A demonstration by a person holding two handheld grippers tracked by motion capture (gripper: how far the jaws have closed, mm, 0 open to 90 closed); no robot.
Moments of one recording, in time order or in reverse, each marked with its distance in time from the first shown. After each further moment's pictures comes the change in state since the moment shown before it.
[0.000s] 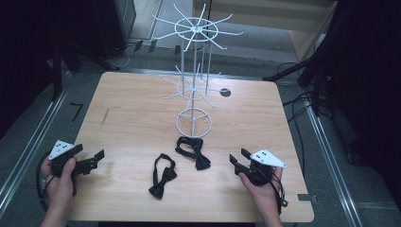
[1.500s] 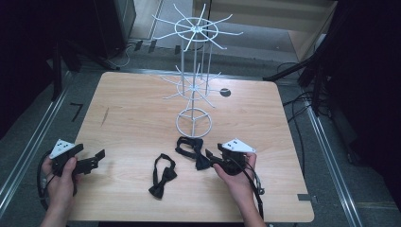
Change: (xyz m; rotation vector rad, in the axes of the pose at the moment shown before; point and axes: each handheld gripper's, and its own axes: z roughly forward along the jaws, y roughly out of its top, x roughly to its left) left arm 0.000 0.001 0.002 0.008 -0.002 0.004; right arm 0.048 0.023 0.055 0.100 0.058 0.013
